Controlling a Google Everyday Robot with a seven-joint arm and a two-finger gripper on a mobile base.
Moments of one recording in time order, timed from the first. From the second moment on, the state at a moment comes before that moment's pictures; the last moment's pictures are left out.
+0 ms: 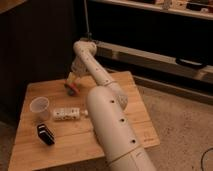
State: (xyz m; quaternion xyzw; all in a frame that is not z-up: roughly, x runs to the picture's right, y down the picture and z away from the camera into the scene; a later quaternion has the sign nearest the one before) arm -0.200 -0.070 0.965 0.07 -0.37 -0.85 0.36
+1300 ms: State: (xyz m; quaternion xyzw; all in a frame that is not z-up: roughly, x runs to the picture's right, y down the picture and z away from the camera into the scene) arm -0.184 0.012 0.811 0.10 -0.30 -0.86 0.40
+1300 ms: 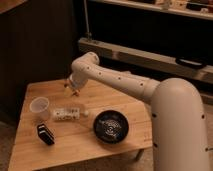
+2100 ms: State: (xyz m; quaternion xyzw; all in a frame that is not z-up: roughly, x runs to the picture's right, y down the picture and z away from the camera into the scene) arm -0.182 0.029 0.797 0.12 -0.34 -0.83 0.42
